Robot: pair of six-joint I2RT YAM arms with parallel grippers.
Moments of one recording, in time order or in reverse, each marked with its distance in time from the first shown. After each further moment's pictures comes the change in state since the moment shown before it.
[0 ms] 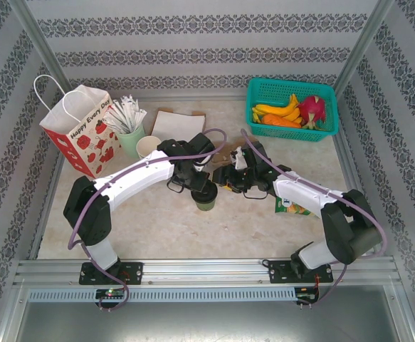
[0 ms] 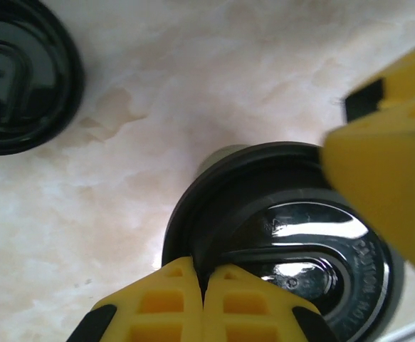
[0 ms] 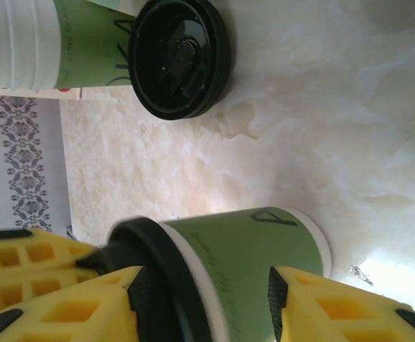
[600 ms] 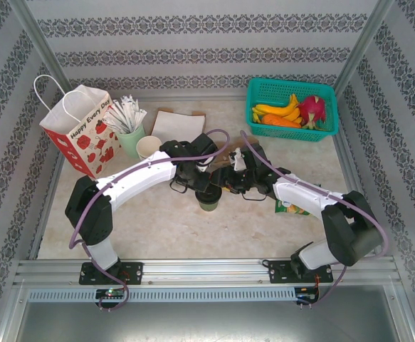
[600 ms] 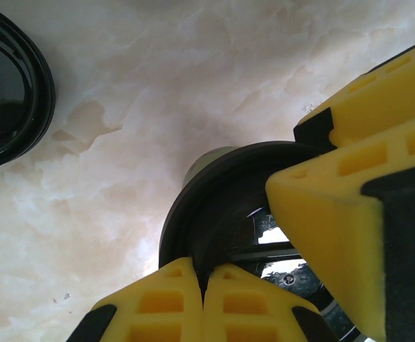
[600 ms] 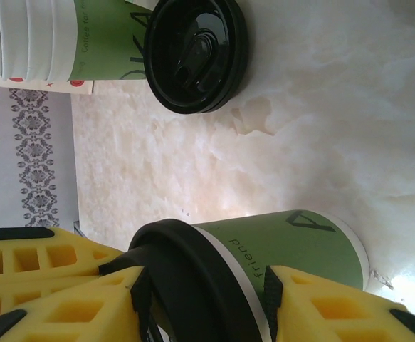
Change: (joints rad) left arm -0.010 0.009 -0.001 0.033 0.020 -0.005; right arm 0.018 0.000 -0.036 0.058 -0.005 0.006
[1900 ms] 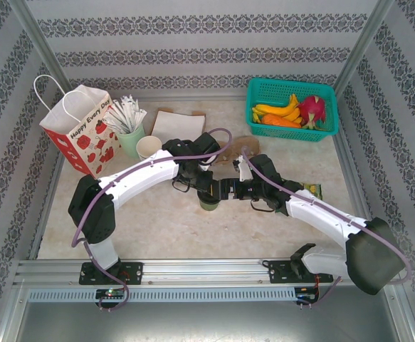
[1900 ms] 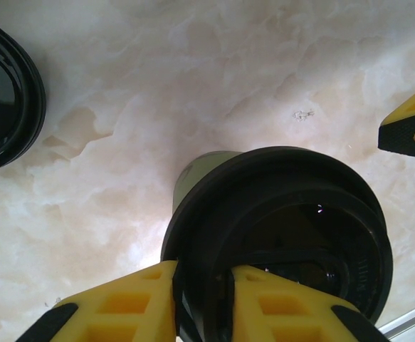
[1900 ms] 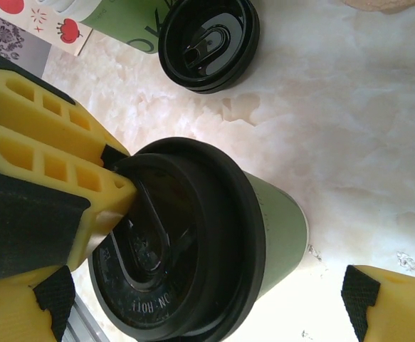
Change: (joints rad) left arm -0.007 0.023 0.045 -0.021 0.001 -0.015; right arm 0.048 -0.243 -0.119 -0.070 0.142 -0.303
